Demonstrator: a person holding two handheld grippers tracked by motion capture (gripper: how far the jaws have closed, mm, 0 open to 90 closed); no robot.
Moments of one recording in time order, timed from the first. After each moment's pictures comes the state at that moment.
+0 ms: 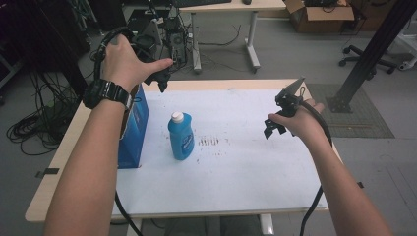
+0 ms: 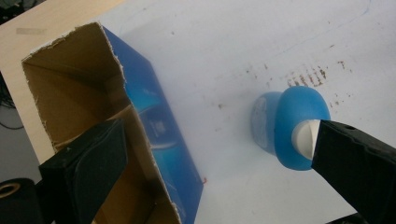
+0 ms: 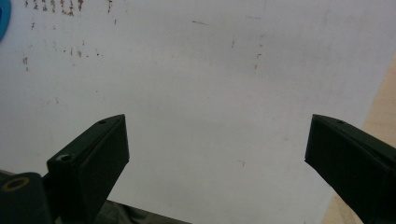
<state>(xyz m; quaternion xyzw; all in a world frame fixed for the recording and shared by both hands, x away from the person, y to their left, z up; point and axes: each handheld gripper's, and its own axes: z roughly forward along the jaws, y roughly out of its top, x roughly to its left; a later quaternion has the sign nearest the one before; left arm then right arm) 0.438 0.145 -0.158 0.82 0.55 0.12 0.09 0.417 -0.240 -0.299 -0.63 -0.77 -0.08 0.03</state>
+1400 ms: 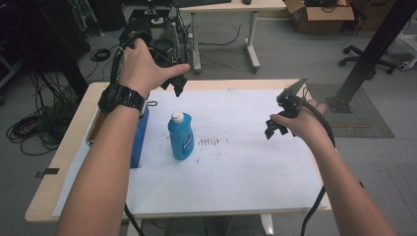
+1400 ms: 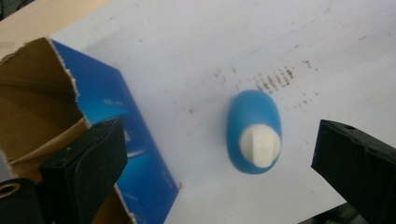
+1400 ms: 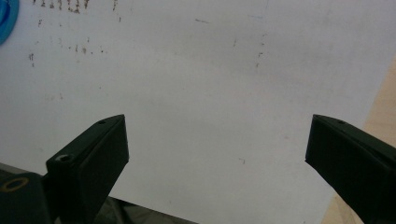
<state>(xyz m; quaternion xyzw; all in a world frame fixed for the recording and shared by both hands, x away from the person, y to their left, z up) 0.428 0.102 -0.164 0.83 0.53 0.11 0.10 0.413 -0.243 -0.297 -0.62 -0.78 -0.09 0.03</state>
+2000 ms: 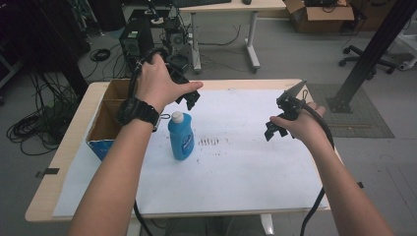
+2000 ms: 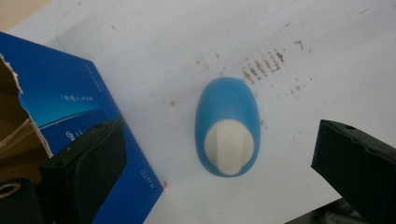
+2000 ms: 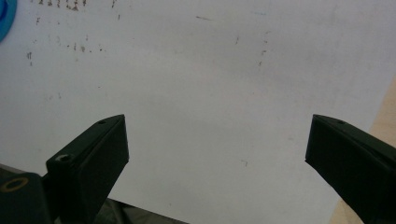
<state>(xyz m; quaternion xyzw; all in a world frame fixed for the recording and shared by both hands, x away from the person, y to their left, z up) 0.420 0.076 -0.198 0.85 0.52 0.09 0.07 0.411 -0.243 -0.304 -0.62 -0.78 -0.09 0.04</state>
